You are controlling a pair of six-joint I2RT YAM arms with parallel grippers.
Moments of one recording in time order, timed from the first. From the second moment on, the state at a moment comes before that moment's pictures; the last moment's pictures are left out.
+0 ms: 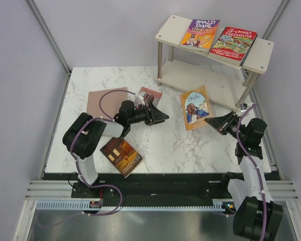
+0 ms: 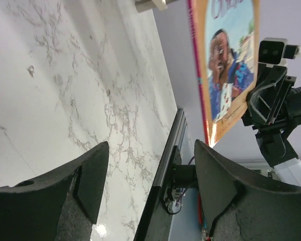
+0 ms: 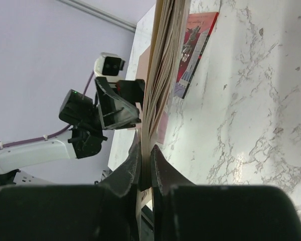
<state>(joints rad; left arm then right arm) -0.54 1.89 0.79 0.92 0.69 -1.09 -0.28 0.81 0.38 0.25 -0.94 0.92</state>
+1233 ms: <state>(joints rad) -0.58 1.92 0.56 1.01 0.65 -0.93 -0.20 1.16 1.31 0.09 -0.57 0.97</state>
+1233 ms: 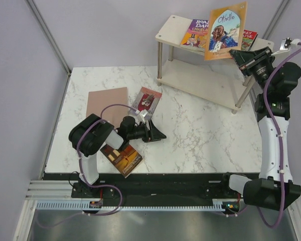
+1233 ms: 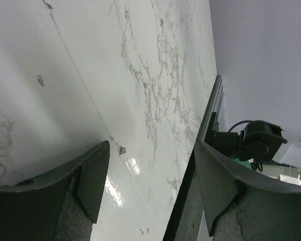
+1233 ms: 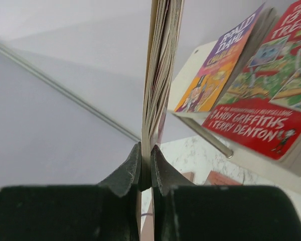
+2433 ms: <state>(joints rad) -0.58 1.94 0.55 1.07 0.64 -0.93 -0.30 1.31 1.32 0.05 -0.39 1.13</state>
